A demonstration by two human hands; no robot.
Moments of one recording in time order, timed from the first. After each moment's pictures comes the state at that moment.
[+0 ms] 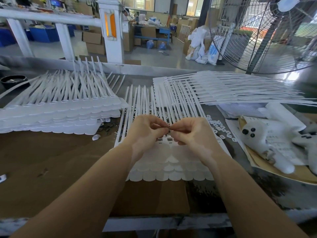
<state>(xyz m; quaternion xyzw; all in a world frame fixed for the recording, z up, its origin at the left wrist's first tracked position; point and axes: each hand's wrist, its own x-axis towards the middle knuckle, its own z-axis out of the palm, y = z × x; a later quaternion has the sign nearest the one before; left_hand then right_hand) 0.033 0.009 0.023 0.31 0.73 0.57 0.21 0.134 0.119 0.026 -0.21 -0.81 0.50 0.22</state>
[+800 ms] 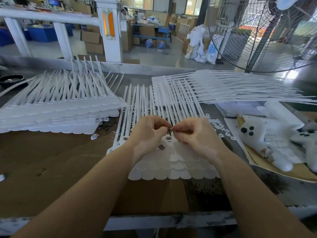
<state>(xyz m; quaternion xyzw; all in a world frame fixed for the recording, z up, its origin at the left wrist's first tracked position) 0.038 0.014 0.020 0.36 0.75 0.53 0.17 0.140 0.131 0.027 -0.20 -0.86 0.44 0.18</state>
